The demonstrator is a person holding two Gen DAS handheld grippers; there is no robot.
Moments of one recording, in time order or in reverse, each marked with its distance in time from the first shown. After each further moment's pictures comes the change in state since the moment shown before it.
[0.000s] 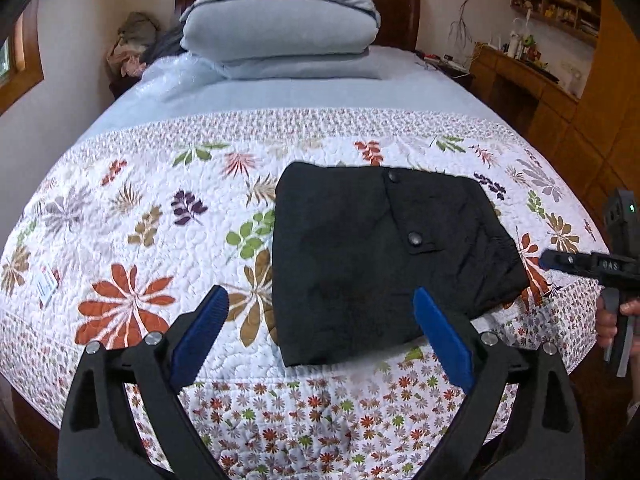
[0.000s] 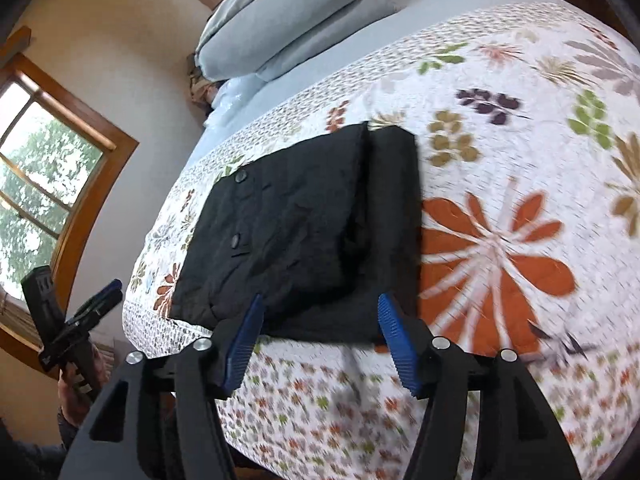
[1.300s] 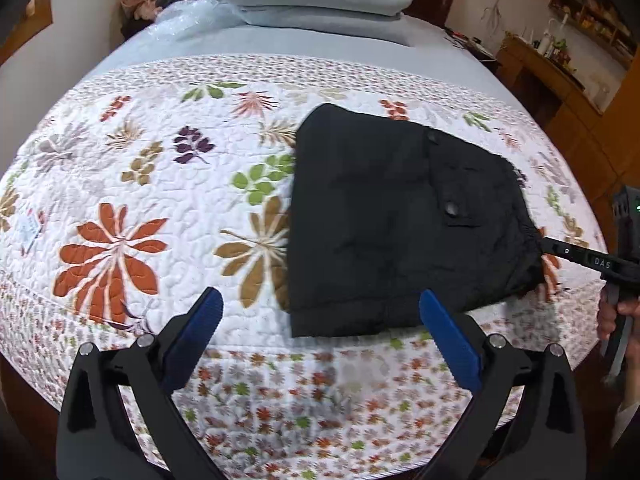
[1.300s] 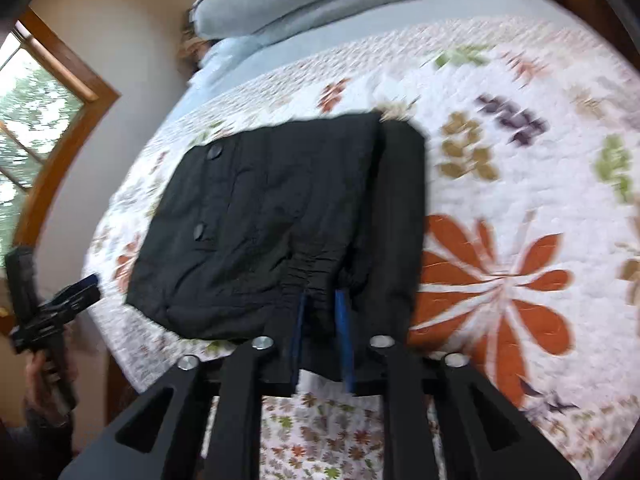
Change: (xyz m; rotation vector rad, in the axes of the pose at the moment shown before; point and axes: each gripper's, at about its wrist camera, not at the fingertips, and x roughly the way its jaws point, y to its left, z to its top) left arm 0.033 0.023 -0.011 -0.114 0.145 -0.026; right arm 0.015 0.016 0.011 -0.118 0.057 -0.226
